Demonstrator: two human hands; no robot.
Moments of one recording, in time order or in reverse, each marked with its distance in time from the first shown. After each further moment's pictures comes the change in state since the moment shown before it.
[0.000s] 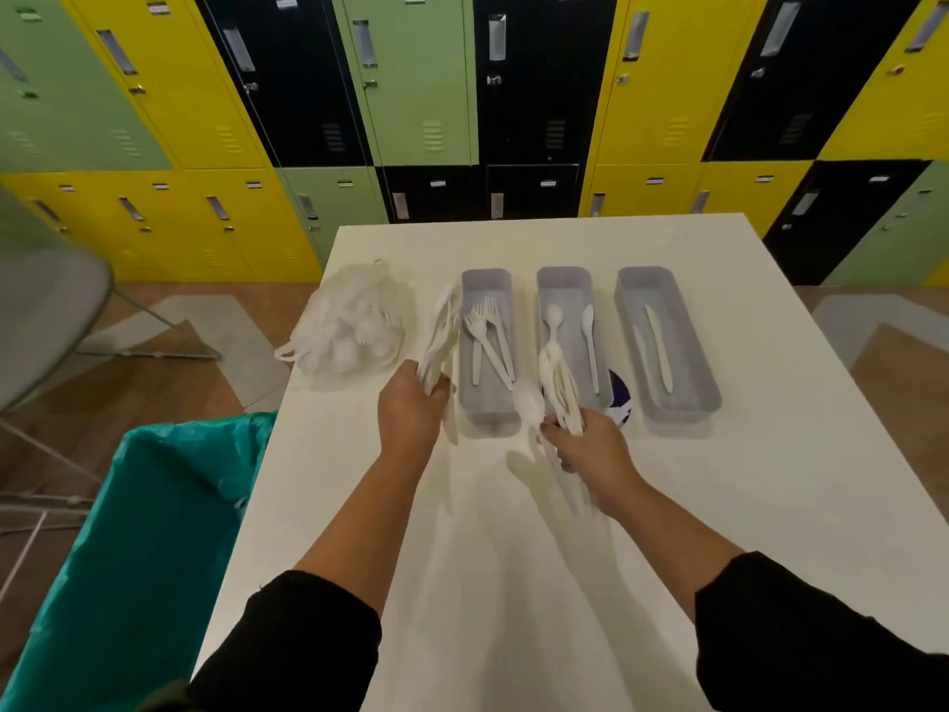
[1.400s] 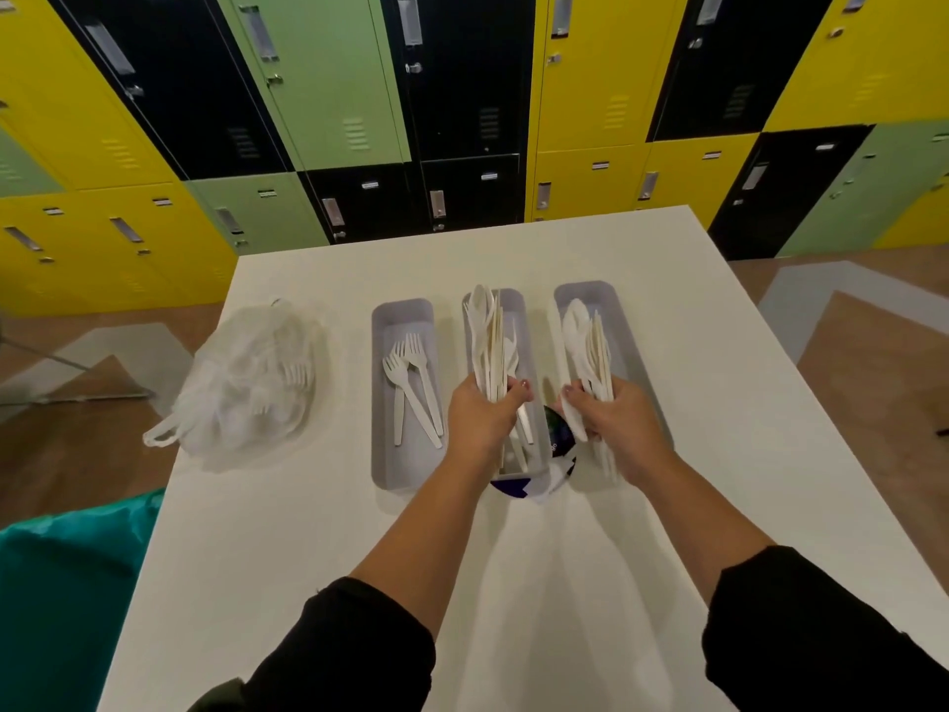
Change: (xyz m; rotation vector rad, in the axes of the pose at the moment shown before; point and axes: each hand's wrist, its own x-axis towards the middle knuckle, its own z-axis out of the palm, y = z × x) left_hand 0.027 0.092 0.142 -0.497 -0.346 -0.210; right_hand 0.098 -0.023 -0.097 0.184 0.144 0.011
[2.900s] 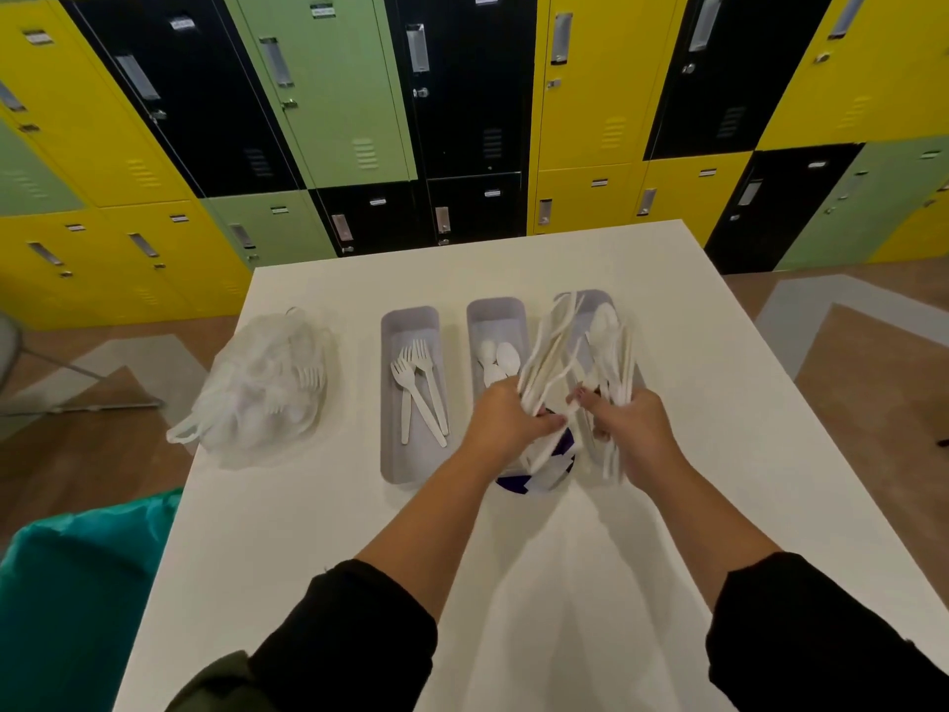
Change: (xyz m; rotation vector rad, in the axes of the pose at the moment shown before) left_hand -0.020 0.017 0.002 0.480 -0.259 0.190; right_hand -0.018 -0.003 -0.013 0.027 0.071 -0.041
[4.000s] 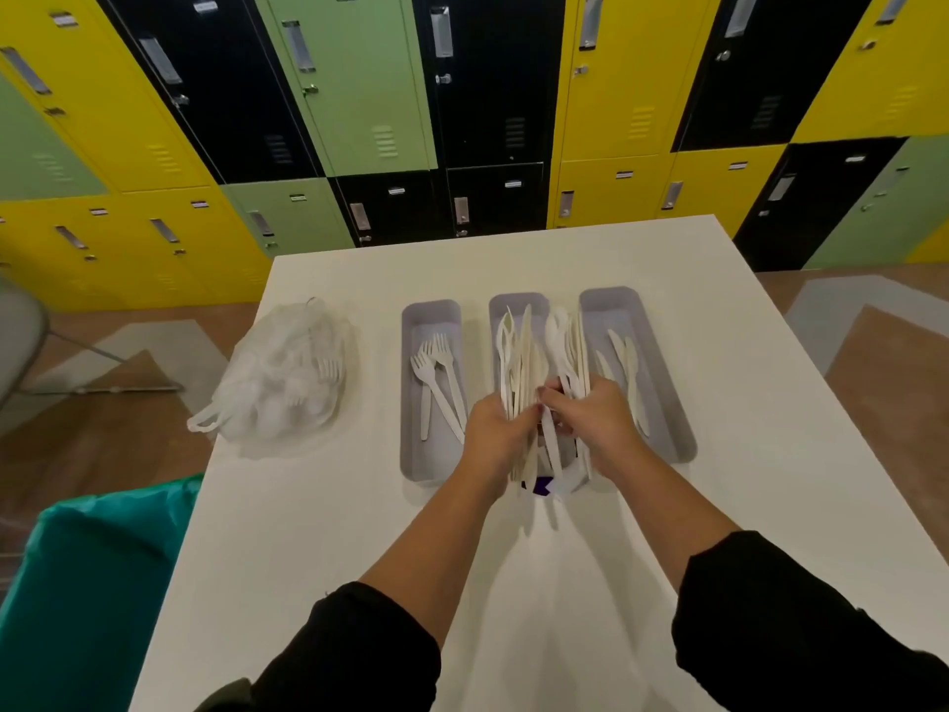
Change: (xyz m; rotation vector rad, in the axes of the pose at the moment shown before) left_hand -0.008 -0.027 -0.006 -0.491 0.145 -0.194; right_hand 0.007 -0.005 0.057 -0.123 -0.110 0.035
